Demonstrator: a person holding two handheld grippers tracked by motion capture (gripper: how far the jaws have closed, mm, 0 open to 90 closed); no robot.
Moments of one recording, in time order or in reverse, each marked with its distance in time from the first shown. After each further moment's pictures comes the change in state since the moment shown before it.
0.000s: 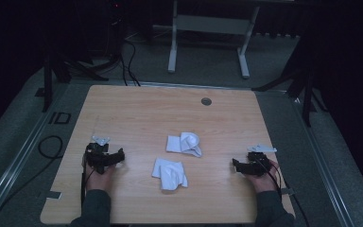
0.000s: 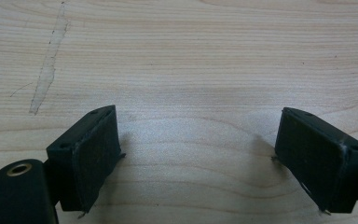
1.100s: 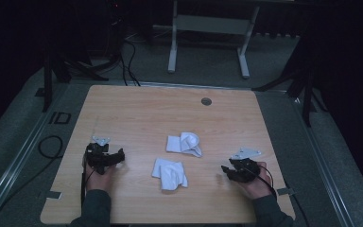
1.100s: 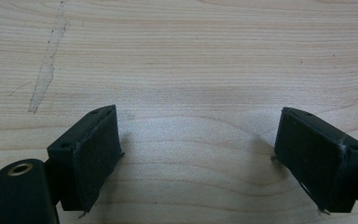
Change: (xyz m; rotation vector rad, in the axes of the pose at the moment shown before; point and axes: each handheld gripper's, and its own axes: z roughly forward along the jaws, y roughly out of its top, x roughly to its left) left arm -0.001 -0.001 -0.001 -0.001 -0.001 -0.001; right arm 0.061 0.017 -0.027 0.048 0.140 -0.278
